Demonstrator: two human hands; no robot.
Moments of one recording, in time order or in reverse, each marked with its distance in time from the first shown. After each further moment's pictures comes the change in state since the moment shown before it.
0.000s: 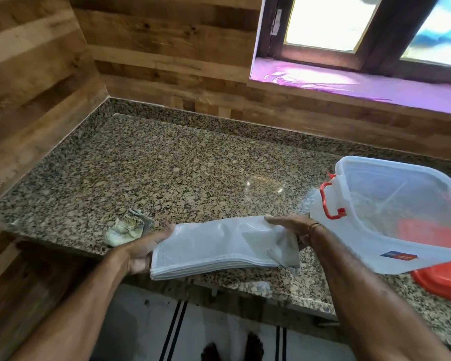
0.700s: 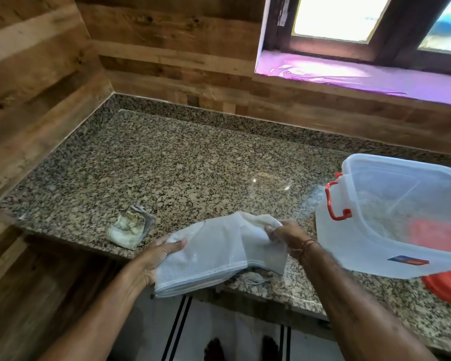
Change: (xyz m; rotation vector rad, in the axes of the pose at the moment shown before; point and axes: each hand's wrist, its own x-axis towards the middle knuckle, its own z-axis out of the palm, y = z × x) left_hand 0.010 -0.026 0.038 -0.162 0.277 0.167; right_hand 0.001 0.012 0.038 0.229 0.014 -0.163
